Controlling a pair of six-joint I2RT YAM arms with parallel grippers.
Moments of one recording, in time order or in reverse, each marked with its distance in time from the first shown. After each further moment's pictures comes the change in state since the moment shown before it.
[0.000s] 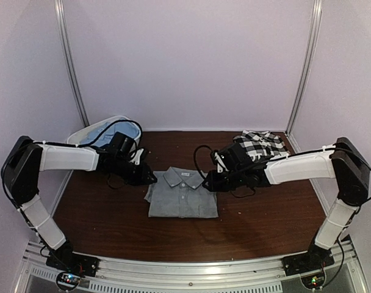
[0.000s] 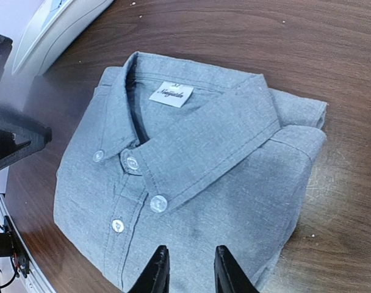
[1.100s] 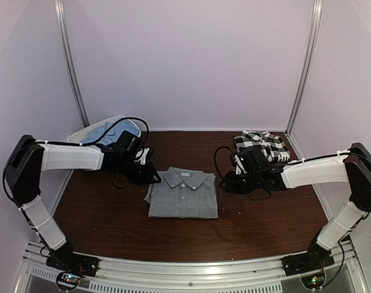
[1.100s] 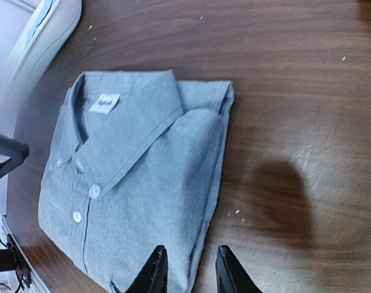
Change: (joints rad) left arm -0.069 0.027 0.053 -0.039 -0.090 -0.005; right arm -0.091 -0.137 -0.203 0.065 -0.027 0.051
